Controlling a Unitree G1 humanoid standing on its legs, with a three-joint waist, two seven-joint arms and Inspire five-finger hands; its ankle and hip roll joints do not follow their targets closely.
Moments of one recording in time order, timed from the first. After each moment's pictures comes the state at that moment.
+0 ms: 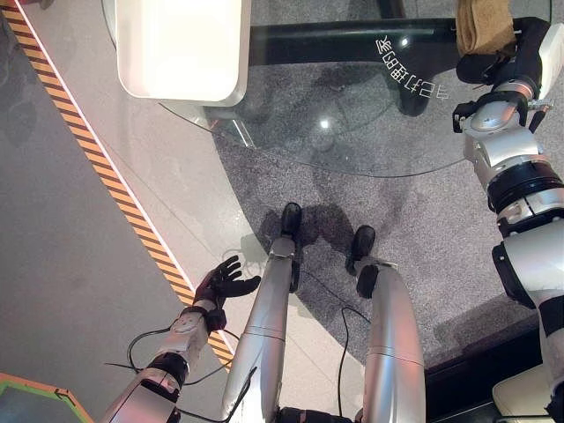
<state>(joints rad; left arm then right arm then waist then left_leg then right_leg) -0.37 0.36 -0.38 1.00 -0.71 -0.18 -0.06 -1.40 -0.64 0.57 1.13 0.40 0.11 -0.63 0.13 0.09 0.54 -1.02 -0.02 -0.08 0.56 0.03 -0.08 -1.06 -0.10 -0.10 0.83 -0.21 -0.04</state>
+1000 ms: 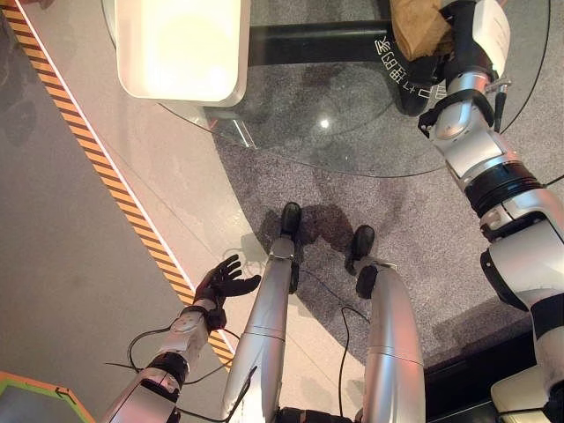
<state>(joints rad) -0.37 0.36 -0.38 1.00 -0.71 -0.18 -0.06 -1.40 -0.60 0.71 1.00 0.11 0.14 -0.51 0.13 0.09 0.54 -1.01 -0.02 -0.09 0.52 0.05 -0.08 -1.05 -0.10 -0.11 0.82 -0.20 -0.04</state>
